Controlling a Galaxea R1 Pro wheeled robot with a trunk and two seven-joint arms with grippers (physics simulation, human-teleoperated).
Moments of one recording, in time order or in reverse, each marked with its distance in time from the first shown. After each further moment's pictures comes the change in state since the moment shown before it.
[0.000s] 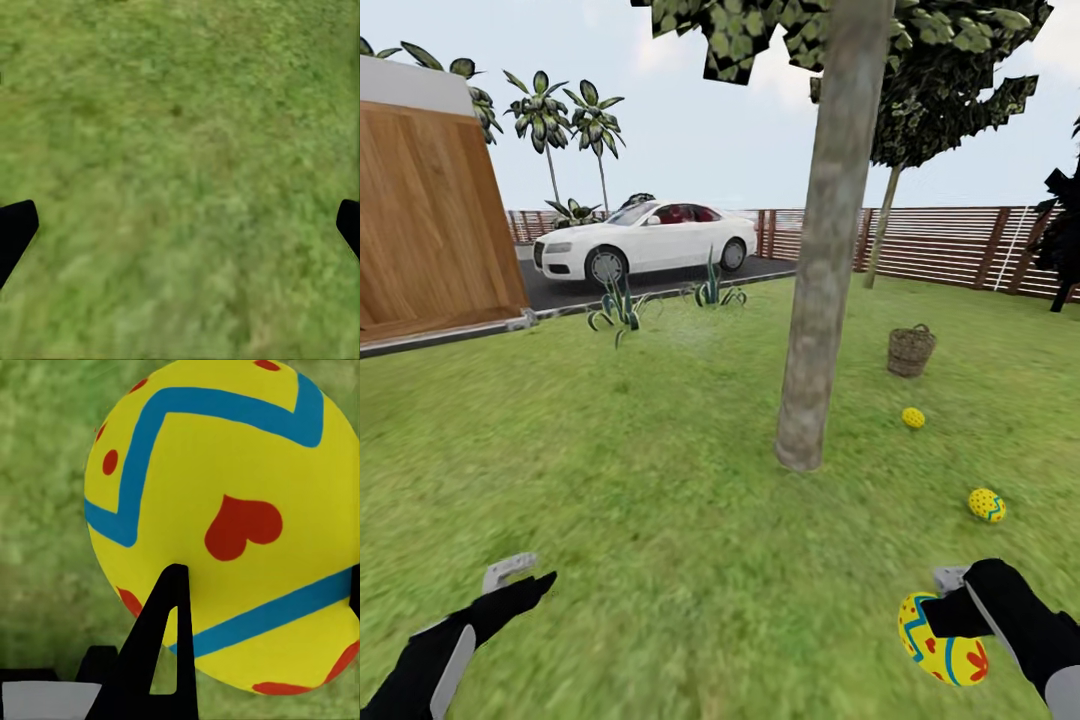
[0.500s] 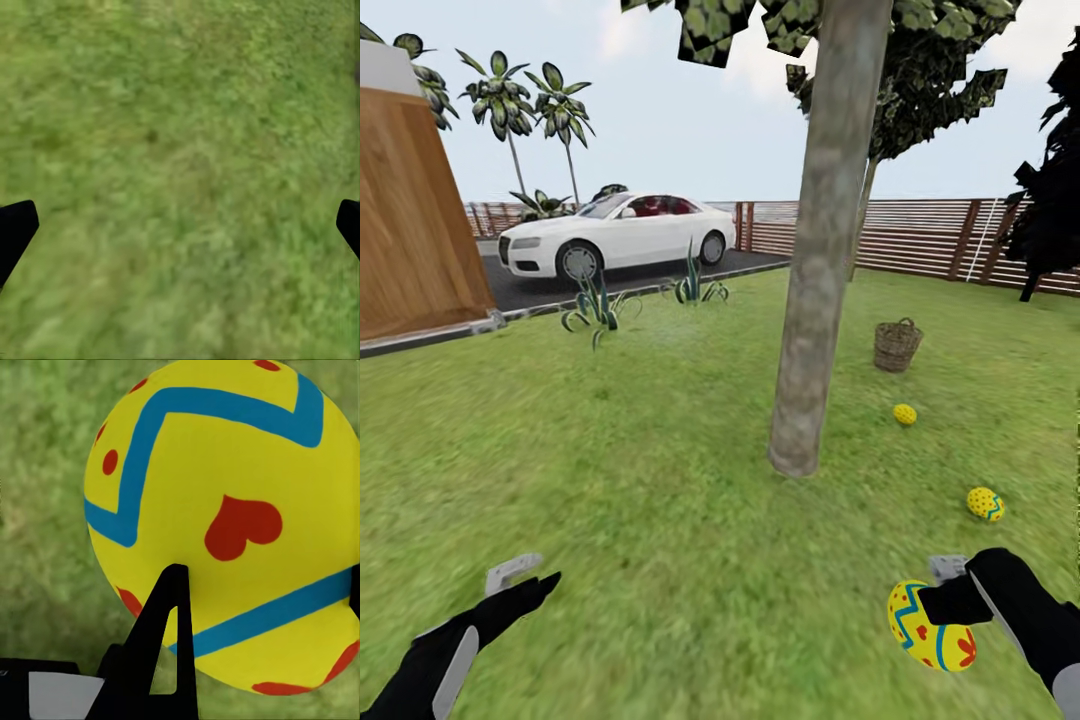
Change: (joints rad) left arm 0.000 -0.006 -0.005 0.013 0.038 0.001 -0.002; right arm 0.000 -0.022 0.006 -0.071 0.010 0.033 0.117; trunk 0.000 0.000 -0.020
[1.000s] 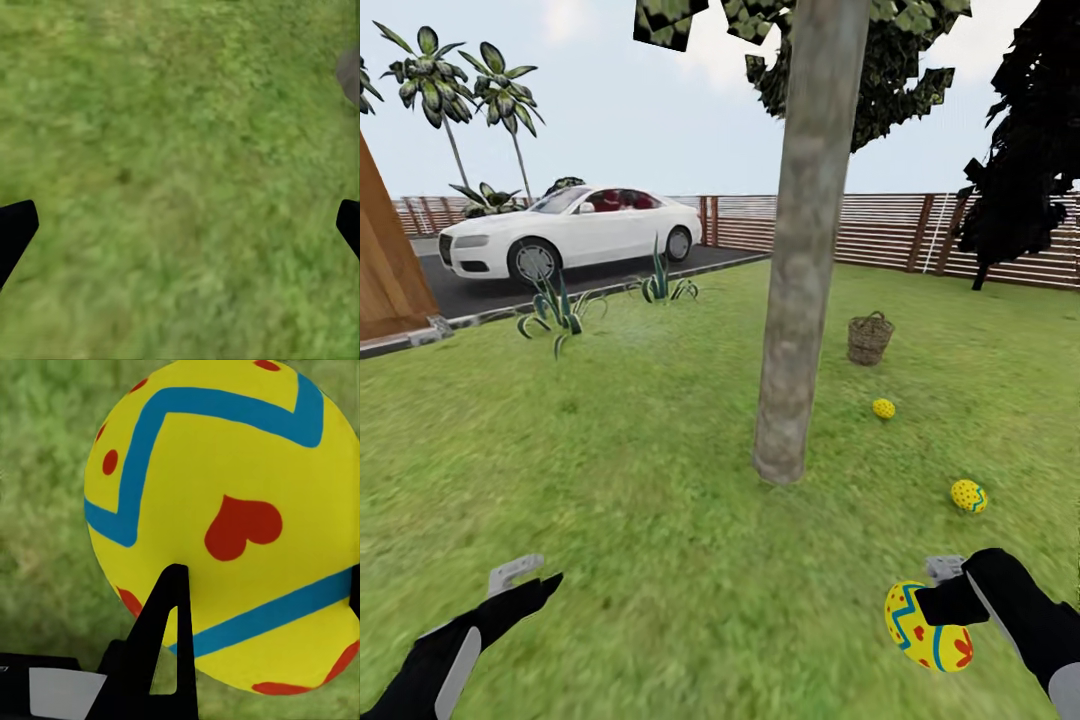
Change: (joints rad) left arm 0.000 -0.004 -0.005 0.005 -0.003 -0.001 0.001; right arm 0.000 0.009 0.005 0.002 0.002 -0.002 -0.004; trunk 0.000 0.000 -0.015
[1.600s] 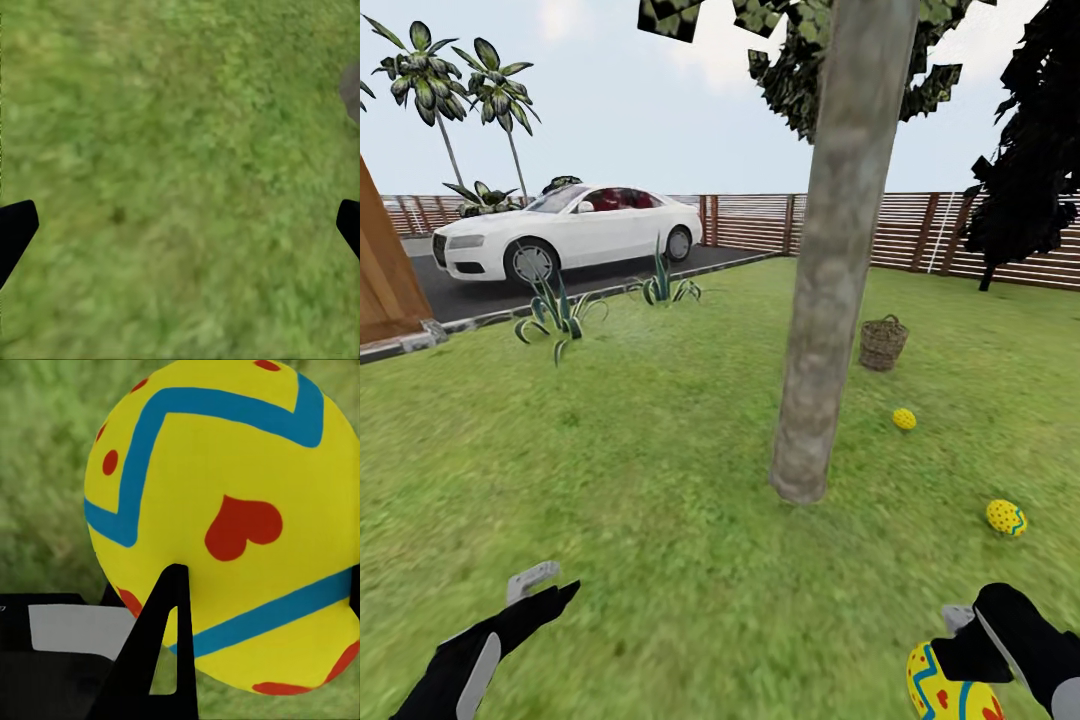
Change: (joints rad) left arm 0.000 -0.053 -0.001 0.030 -0.006 -0.001 0.005; right arm 0.000 0.005 0.000 0.216 0.003 0.011 -0.028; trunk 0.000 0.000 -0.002
